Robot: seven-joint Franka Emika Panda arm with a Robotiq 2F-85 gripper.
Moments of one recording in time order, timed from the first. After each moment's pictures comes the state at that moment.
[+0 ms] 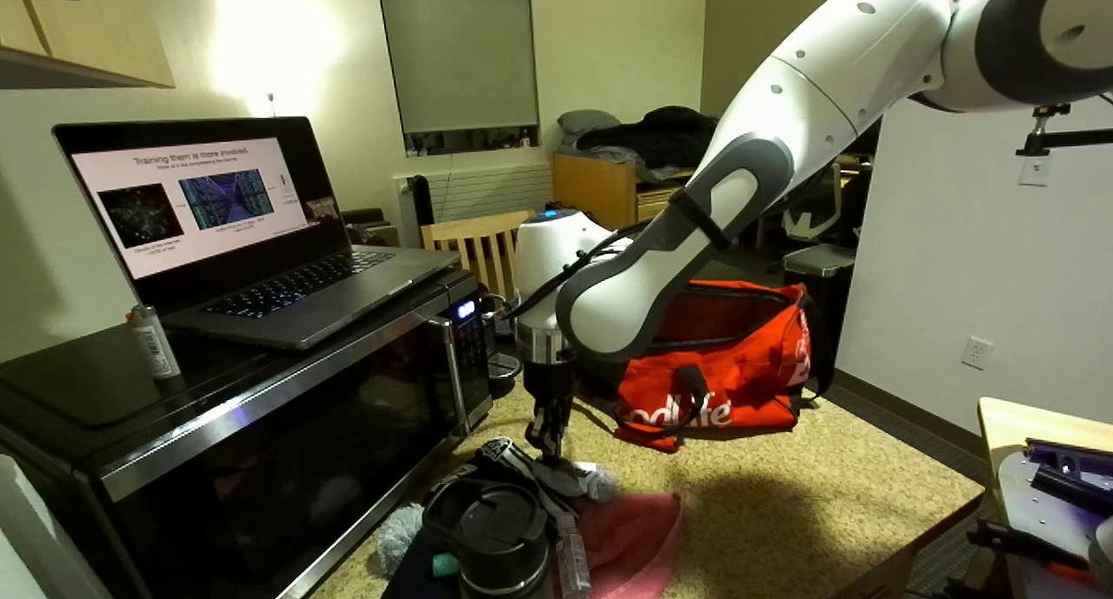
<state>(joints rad) 0.23 0.73 0.09 -1.66 -0.04 2.44 0.08</state>
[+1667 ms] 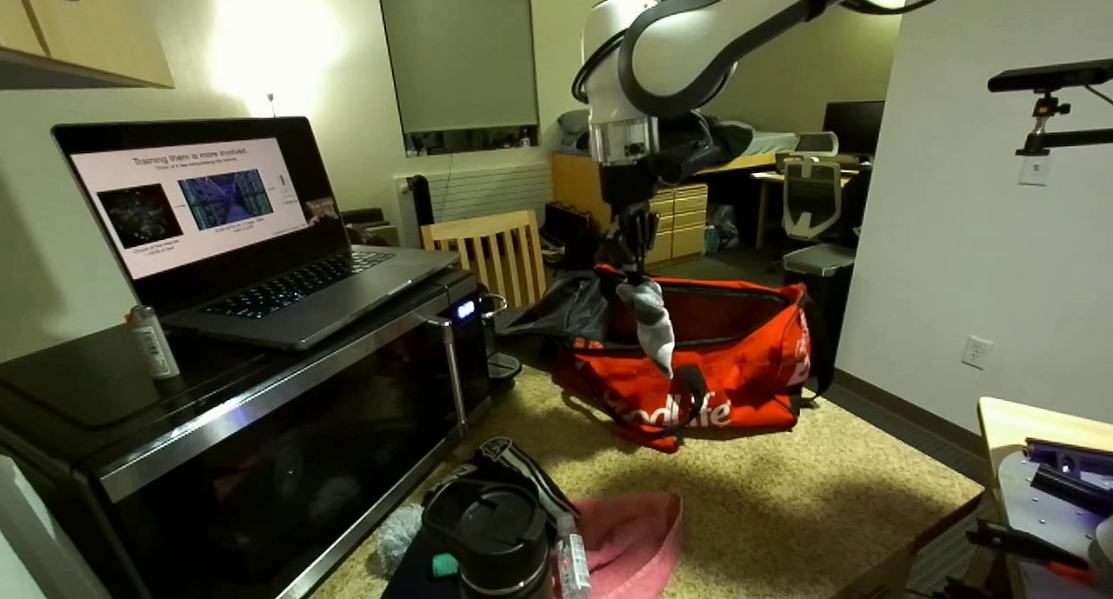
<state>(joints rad) 0.13 0.25 -0.02 -1.77 -0.07 1.95 0.18</state>
